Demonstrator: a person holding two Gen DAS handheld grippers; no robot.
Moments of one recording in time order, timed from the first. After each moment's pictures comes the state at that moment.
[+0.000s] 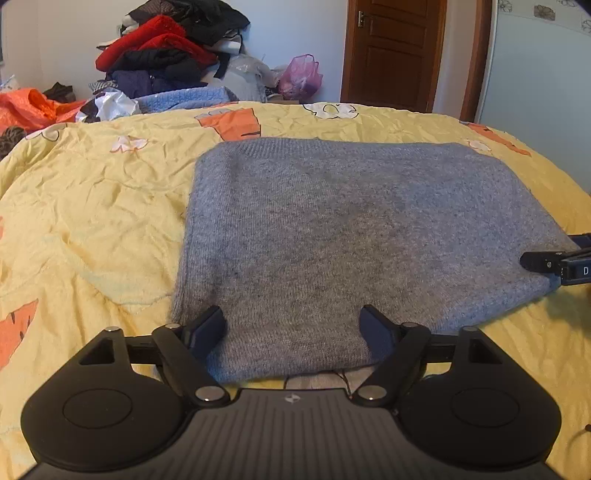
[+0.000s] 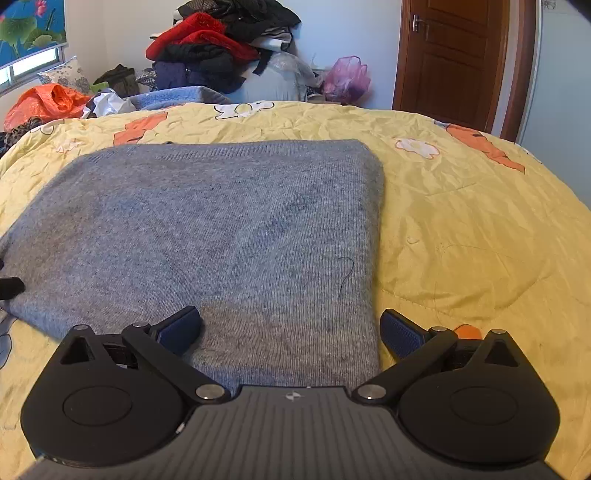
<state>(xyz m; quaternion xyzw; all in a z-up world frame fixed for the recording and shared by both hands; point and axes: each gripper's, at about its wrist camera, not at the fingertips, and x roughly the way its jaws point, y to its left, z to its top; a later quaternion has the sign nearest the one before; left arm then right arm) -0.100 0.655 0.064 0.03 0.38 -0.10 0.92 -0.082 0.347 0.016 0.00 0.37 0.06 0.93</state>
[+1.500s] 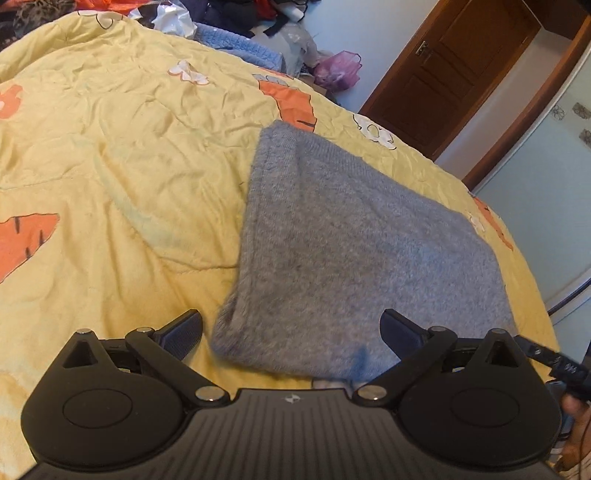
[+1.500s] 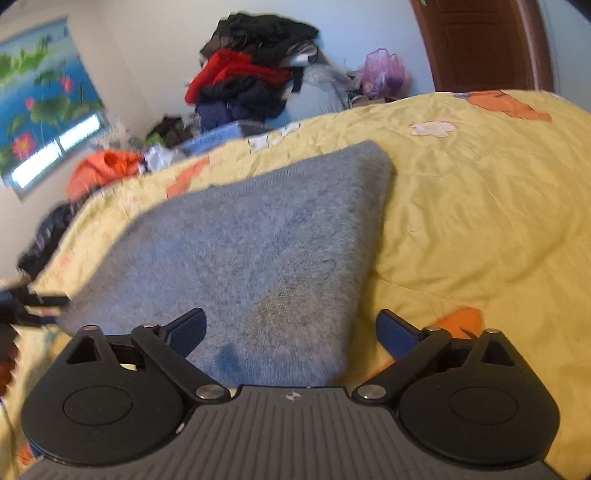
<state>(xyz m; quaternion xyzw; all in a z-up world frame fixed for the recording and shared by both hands) -0.082 0.733 0.077 -0.19 0.43 -0.11 0.87 -0.089 0.286 0.023 0.13 0.35 0.18 0.91</state>
